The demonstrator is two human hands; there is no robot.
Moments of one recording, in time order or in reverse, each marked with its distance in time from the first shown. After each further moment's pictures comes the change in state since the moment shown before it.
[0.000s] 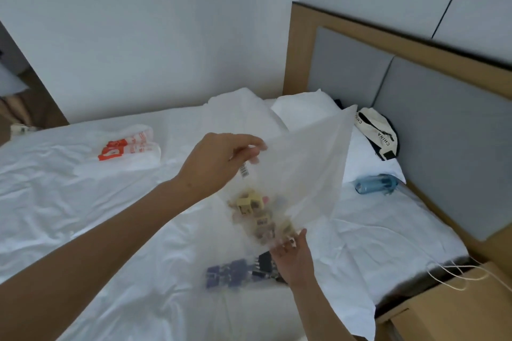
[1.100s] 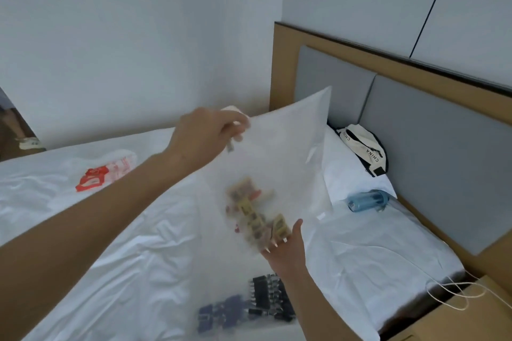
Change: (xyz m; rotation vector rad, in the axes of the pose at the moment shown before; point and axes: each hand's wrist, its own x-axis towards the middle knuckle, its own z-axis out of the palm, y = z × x) left_hand 0.094 -0.004 -0.039 0.239 0.067 0.031; right_hand 0.033 -0.037 0.072 0.103 -0.113 0.008
